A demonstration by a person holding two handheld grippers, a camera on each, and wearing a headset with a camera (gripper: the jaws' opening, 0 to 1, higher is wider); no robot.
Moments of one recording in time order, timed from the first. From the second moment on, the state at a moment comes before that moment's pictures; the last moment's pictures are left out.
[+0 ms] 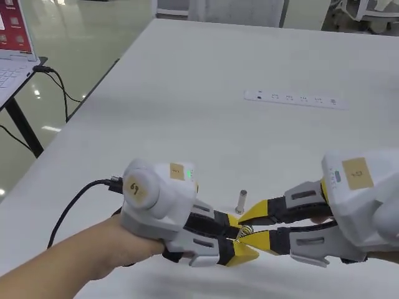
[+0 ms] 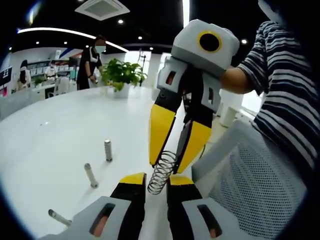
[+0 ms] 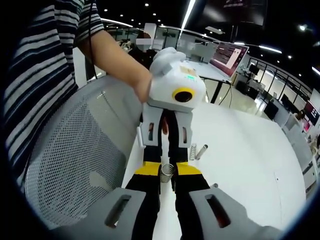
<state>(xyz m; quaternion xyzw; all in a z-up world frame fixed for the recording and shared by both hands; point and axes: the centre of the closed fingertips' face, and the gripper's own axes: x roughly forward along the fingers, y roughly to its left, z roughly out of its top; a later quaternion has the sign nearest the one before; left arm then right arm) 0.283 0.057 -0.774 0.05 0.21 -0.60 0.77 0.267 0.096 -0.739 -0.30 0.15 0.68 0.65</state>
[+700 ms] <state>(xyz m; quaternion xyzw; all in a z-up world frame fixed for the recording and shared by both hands) 0.285 0.099 -0.780 0.04 0.23 -0.56 0.80 0.281 0.091 -0.745 -0.31 0.16 0.67 0.66</state>
